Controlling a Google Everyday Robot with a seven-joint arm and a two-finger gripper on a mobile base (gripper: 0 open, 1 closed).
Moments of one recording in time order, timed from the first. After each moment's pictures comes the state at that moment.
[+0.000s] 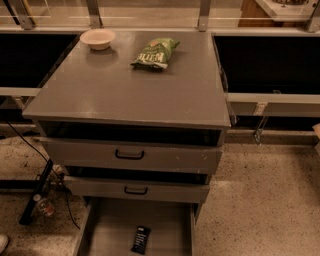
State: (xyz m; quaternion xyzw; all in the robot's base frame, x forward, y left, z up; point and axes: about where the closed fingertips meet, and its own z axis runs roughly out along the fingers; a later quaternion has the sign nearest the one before) arm 0.026 -0.687 0.488 -0.40 -0.85 0.11 0.32
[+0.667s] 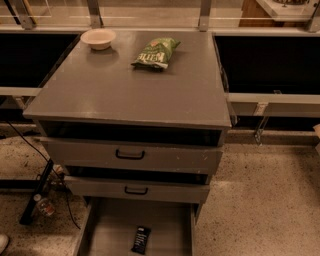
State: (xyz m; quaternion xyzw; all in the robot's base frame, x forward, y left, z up) arm 0.087 -0.660 0.542 -0.28 -0.91 0.07 0.30
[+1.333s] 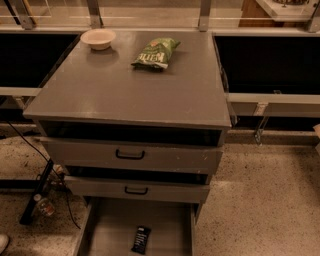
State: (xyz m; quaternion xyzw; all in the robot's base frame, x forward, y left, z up) arm 0.075 -0.621 0.552 -0.20 -0.93 0.06 0.32
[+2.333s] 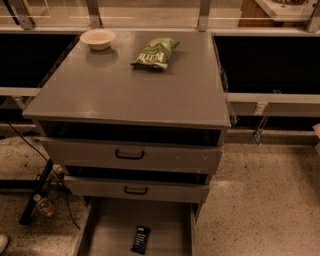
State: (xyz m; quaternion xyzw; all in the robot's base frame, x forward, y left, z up) arm 0.043 -0.523 0.554 0.09 -0.93 0.01 0.34
